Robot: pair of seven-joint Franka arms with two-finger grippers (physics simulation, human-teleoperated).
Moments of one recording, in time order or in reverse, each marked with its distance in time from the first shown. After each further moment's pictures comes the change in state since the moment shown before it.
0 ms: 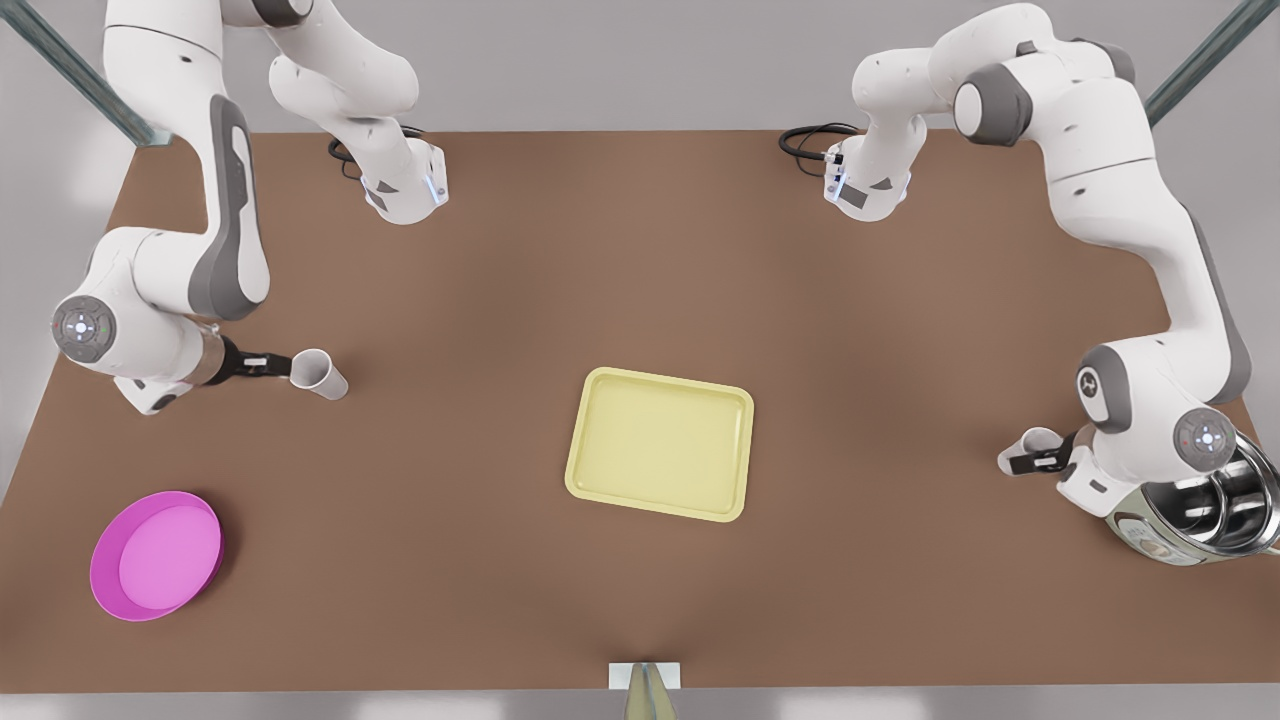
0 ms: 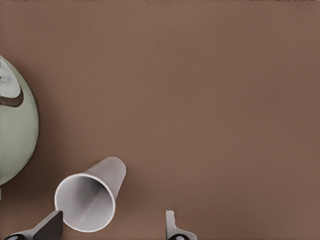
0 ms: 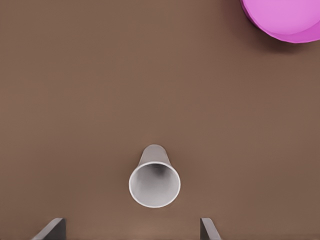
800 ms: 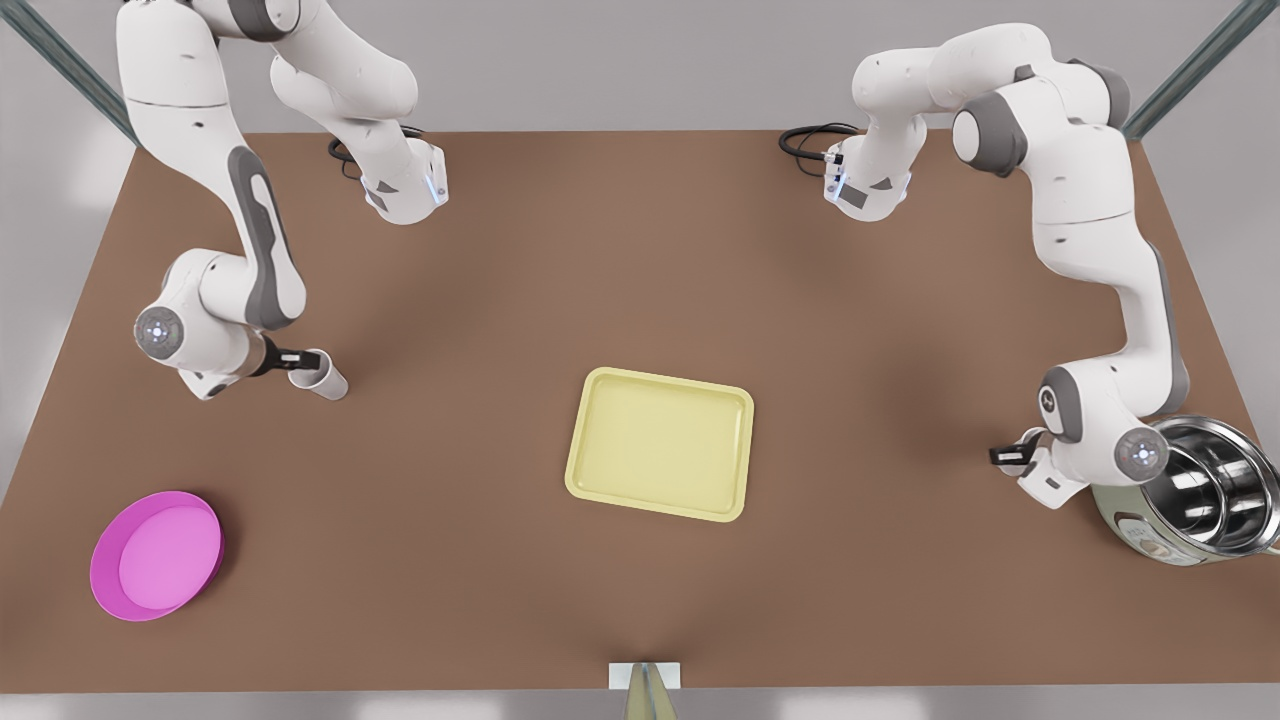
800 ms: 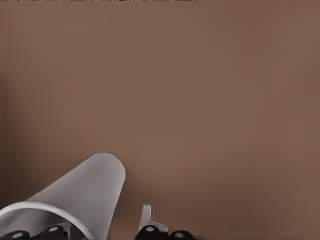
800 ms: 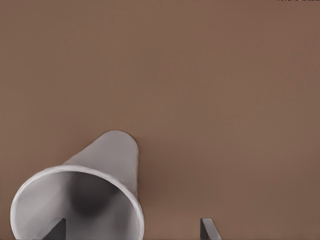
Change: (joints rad) left arm 0.002 0.098 0.027 -0.140 -0.002 0.140 0.073; right arm -0.116 0.068 -0.001 -0.373 0.005 0.421 -0.067
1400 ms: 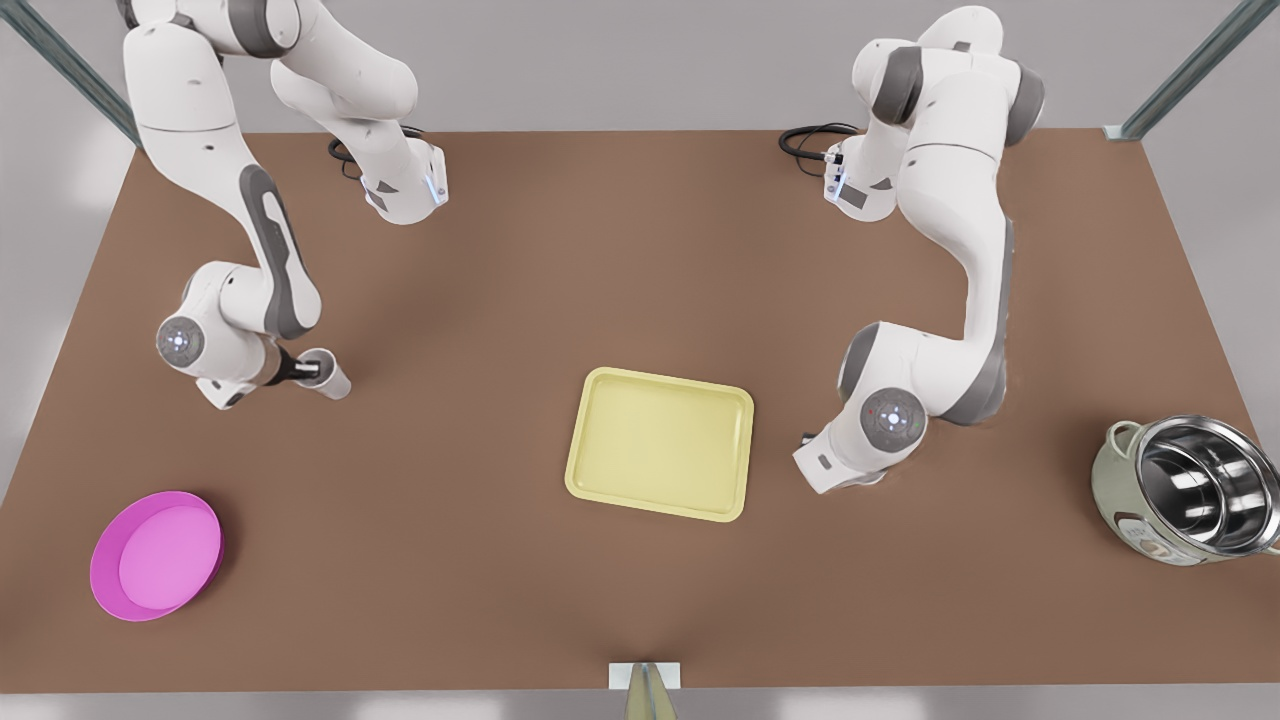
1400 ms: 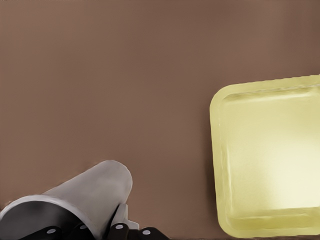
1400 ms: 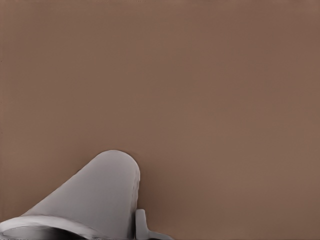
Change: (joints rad) left arm -0.445 -0.061 -0.155 0.269 0.018 -0.237 -0.222; right arm 0.011 0.064 0.018 0.000 0.015 0.091 -0.048
